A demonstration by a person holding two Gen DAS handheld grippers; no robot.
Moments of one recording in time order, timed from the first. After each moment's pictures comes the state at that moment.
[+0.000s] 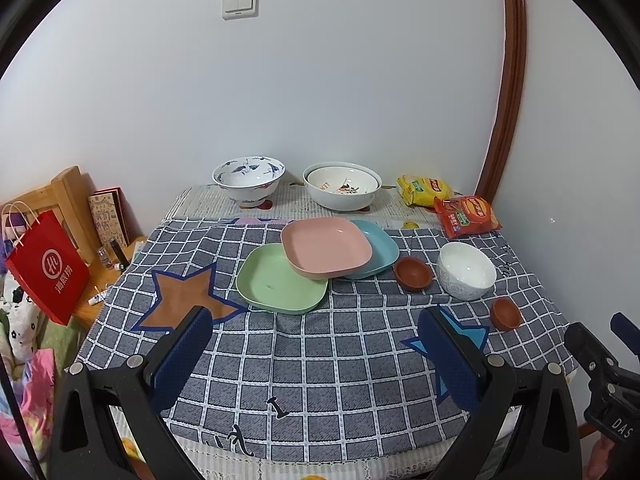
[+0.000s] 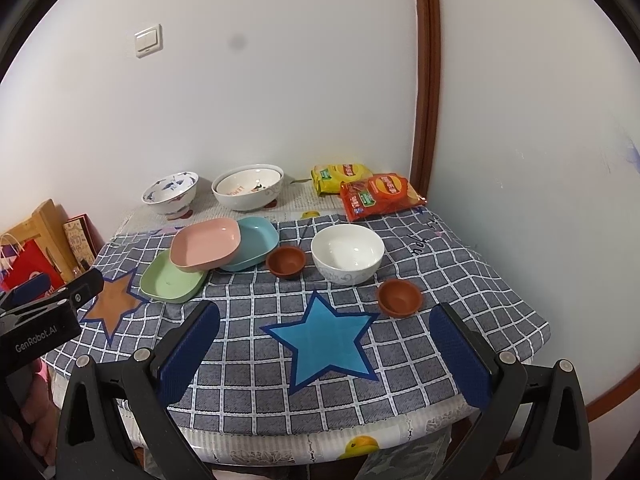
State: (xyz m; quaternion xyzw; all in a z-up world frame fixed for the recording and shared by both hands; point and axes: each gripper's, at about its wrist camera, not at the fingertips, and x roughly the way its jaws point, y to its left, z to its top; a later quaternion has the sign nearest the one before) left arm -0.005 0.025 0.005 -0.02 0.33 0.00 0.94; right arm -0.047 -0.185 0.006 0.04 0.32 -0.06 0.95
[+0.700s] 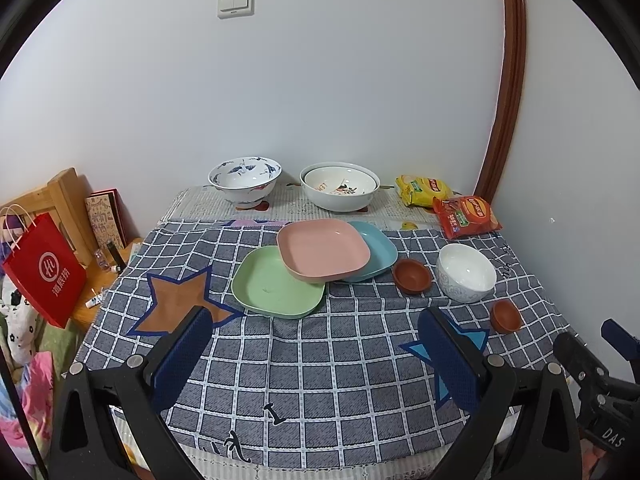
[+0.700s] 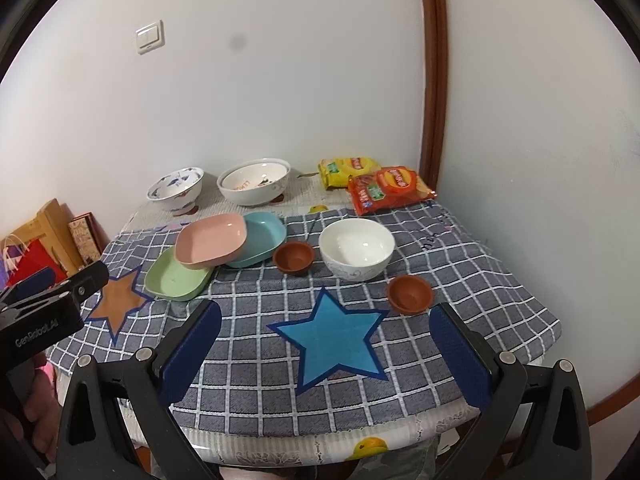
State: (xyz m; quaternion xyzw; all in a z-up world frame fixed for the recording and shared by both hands) left arm 0.007 0.022 0.004 -0.02 0.33 0.00 0.94; right arm -0.036 -0.183 -0.003 0.04 0.33 -0.04 0.94
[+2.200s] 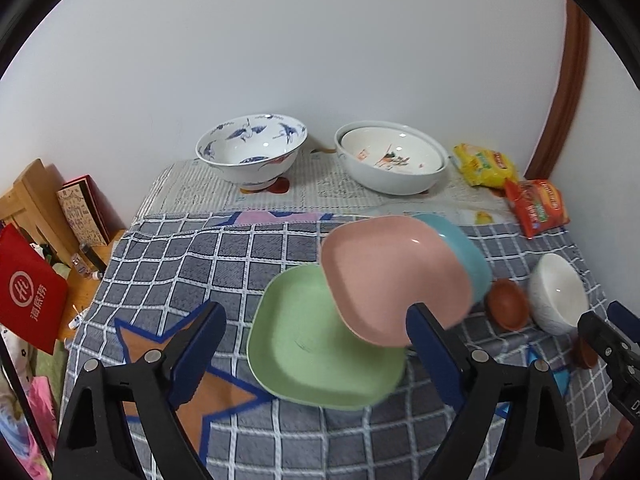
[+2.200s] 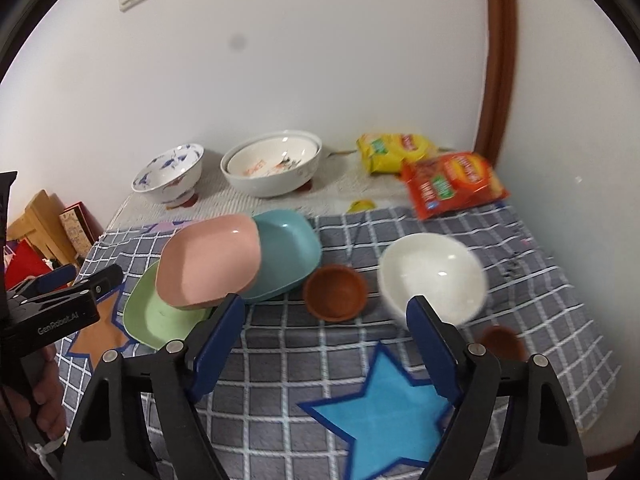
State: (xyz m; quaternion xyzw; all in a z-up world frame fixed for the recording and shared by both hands) left arm 0.195 0.079 -0.071 0.00 0.42 0.01 0.91; right arm 0.143 -0.149 -0.062 0.05 0.39 -0.01 0.92
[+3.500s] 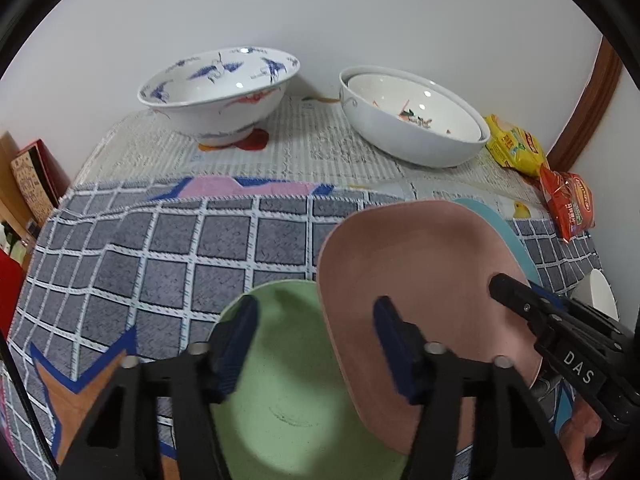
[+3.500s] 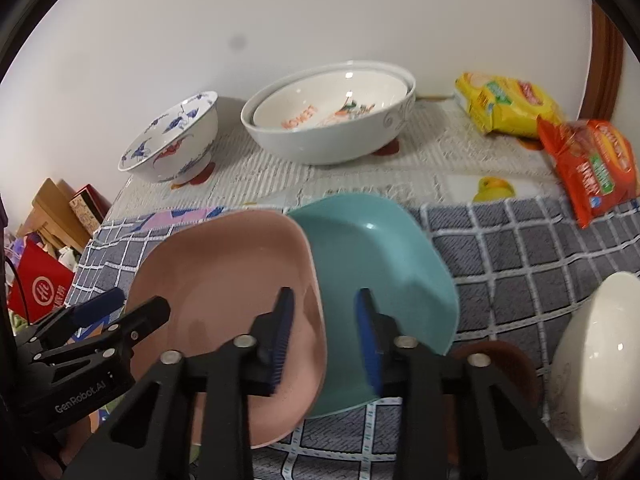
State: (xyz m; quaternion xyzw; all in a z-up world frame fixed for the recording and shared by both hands) left arm 0.283 0.081 -0.148 -0.04 0.48 -0.02 0.87; right arm 0.292 -0.102 -0.158 0.09 0.47 0.09 0.88
